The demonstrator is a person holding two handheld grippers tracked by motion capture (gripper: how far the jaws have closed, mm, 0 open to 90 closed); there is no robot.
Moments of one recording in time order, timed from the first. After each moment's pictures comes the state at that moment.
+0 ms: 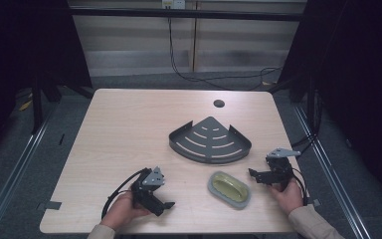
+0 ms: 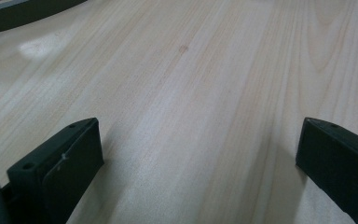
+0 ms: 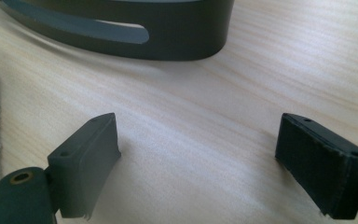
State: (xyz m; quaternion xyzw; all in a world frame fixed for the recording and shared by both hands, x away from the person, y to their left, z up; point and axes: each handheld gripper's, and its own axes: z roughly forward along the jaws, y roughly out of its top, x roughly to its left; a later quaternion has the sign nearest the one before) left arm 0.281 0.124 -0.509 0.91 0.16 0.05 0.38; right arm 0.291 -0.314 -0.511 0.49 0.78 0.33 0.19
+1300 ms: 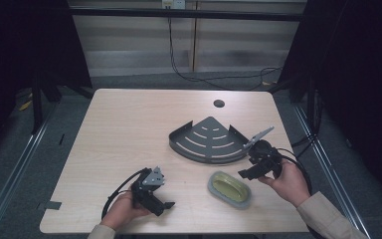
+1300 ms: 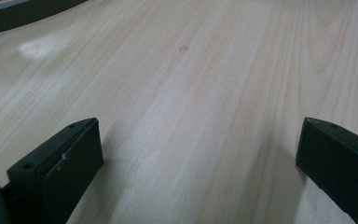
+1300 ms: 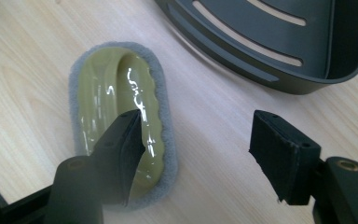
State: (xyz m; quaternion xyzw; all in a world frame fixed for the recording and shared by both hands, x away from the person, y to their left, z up) left arm 0.282 0.124 -0.509 0.91 0.16 0.05 0.38; right arm 0.294 -0.238 -0.406 0.40 0.89 0.19 0.07
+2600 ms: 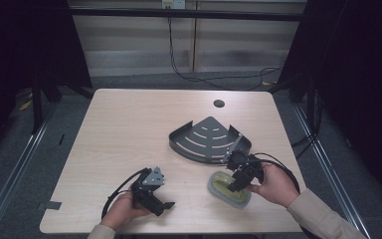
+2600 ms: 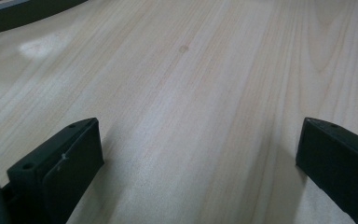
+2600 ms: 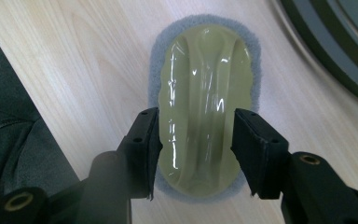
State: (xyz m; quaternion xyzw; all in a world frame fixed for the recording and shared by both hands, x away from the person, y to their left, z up) left arm 0.282 0.124 -0.510 0.91 0.16 0.05 0.38; right arm 0.285 -0.183 -0.410 0.30 0.95 0.11 -0.01
